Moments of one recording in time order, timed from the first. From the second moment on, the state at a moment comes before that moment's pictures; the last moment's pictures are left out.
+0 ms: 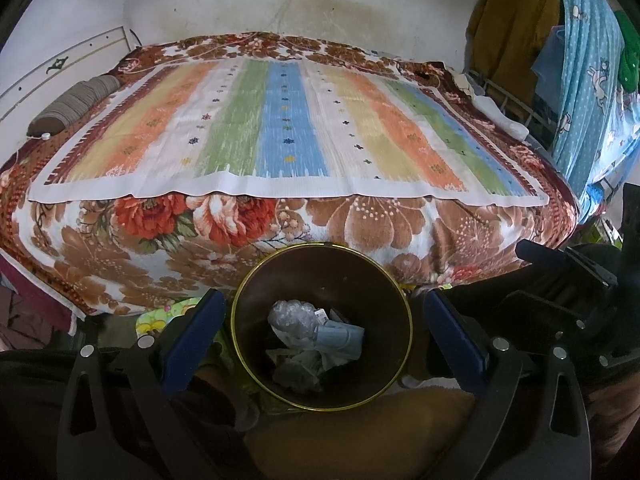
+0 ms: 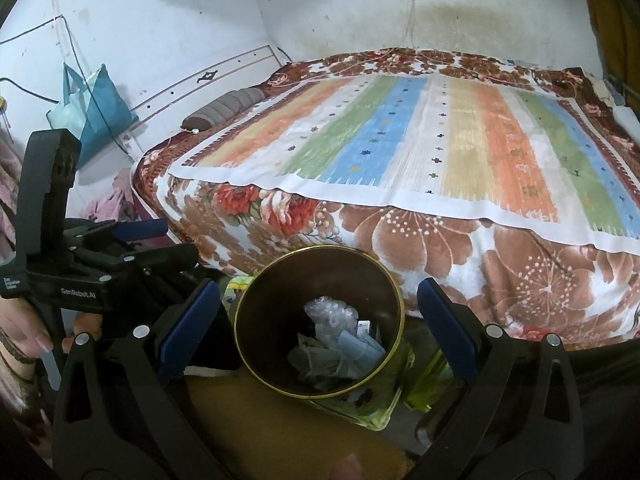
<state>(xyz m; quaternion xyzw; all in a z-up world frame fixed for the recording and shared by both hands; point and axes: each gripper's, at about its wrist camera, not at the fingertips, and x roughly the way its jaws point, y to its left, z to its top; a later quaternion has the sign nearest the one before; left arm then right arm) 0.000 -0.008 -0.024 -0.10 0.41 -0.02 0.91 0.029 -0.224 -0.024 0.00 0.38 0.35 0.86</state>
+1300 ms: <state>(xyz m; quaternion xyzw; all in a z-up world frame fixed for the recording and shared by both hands) 0.002 -0.011 -0.022 -0.09 0.41 -0.02 0.91 0.031 -0.219 -0.027 0.01 0.40 0.37 0.84</state>
